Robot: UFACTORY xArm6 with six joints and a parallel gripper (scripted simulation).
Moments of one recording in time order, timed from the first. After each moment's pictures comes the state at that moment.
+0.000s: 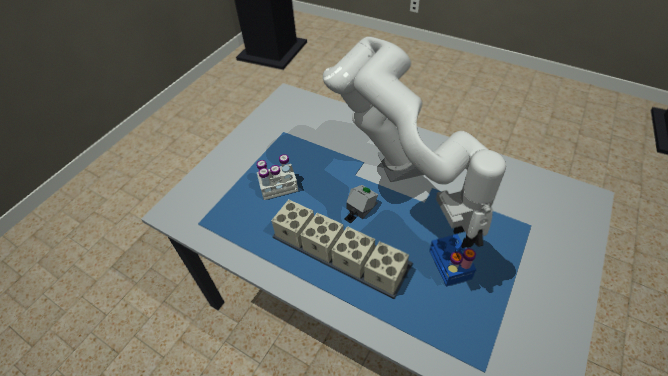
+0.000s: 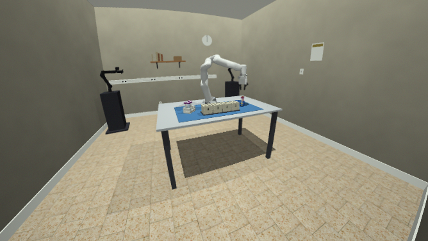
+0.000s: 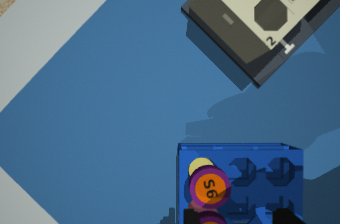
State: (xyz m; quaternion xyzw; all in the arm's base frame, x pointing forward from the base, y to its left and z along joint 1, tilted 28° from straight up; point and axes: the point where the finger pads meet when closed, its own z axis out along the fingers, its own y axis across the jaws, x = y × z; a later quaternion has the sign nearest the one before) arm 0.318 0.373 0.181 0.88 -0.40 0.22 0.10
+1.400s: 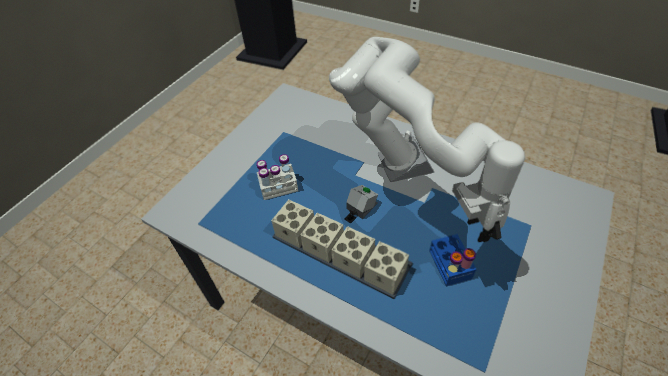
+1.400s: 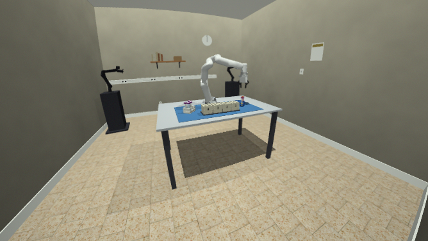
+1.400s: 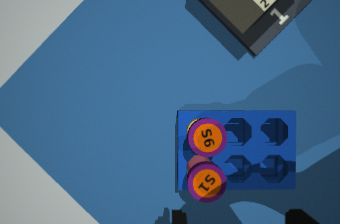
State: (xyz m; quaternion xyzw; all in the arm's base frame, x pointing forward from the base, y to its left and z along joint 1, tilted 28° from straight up) arm 0.290 0.405 0.177 0.88 -0.40 0.22 0.10
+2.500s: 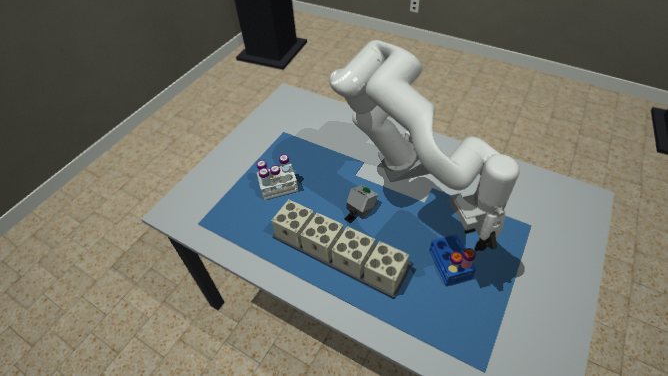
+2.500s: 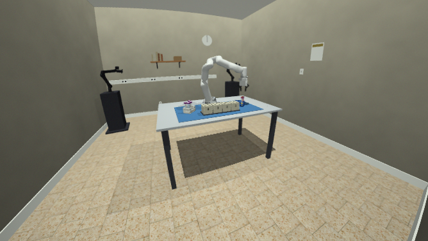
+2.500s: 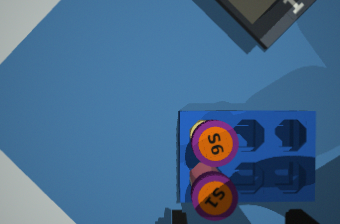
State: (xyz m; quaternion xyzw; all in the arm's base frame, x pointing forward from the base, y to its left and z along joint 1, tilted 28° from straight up) arm 0.303 0.391 0.140 0.88 -0.40 0.22 0.10
